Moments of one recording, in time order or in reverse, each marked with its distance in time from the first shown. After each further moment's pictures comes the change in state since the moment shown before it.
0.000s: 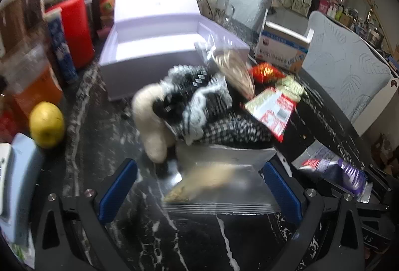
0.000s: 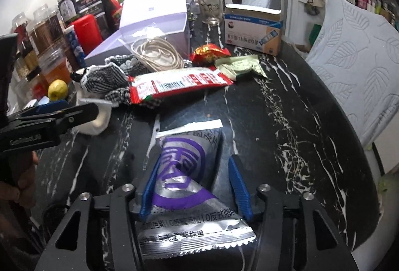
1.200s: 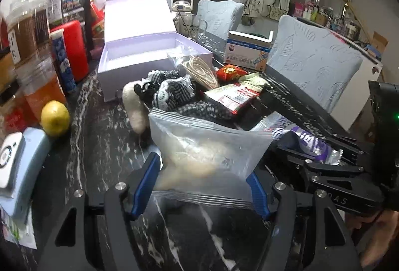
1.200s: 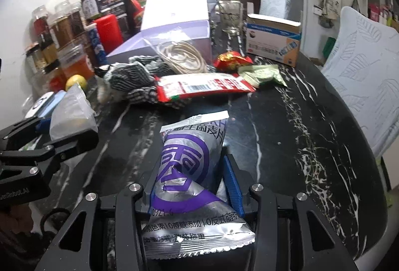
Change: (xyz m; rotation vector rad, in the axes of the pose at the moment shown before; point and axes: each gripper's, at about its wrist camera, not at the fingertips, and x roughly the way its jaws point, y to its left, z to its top) left arm -0.058 -0.020 -0.045 0.088 -0.119 -0.067; right arm -0.010 0.019 -0.008 -0.068 -0.071 0.083
